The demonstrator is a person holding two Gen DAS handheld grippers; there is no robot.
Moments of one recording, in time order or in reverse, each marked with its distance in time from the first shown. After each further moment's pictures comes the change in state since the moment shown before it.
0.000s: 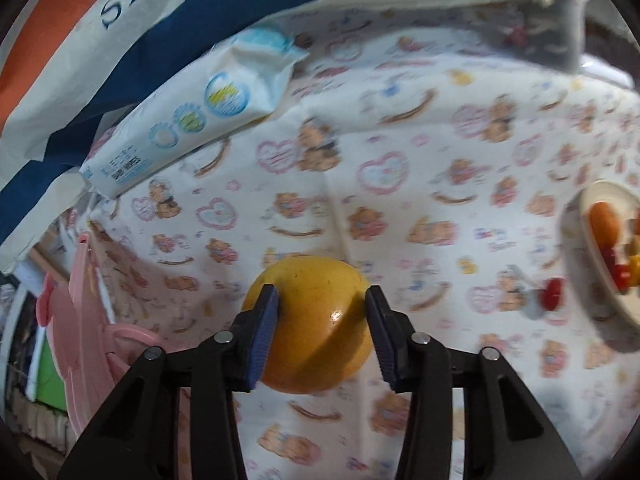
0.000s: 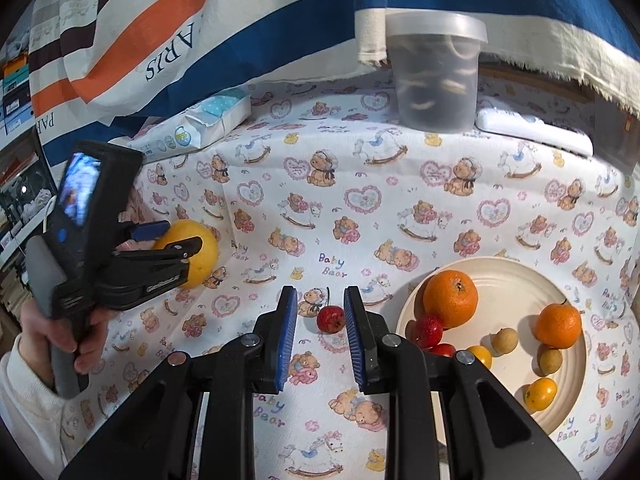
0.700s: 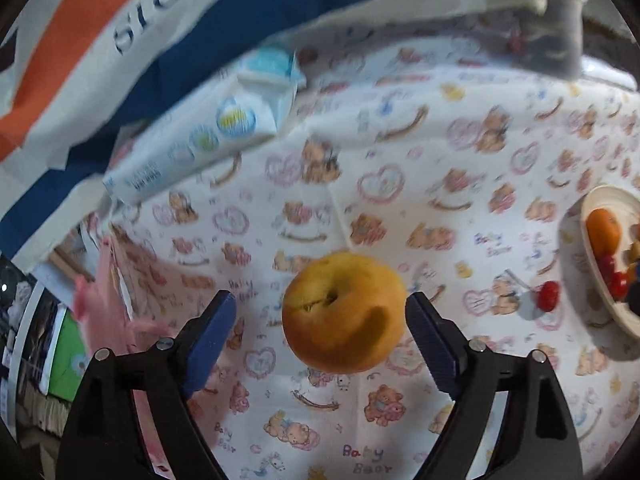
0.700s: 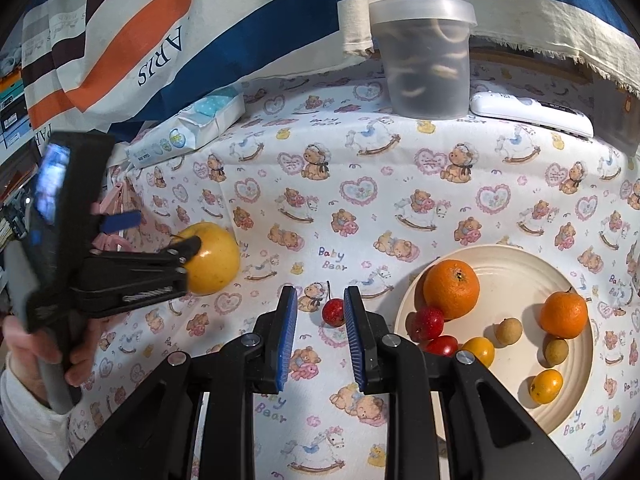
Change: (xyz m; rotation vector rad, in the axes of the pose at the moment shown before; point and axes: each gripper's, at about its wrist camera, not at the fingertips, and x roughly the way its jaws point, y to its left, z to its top) left arm 0.016 -0.025 0.010 -0.014 0.032 0.097; right arm 0.000 -0.005 -0.001 0.031 0.016 0.018
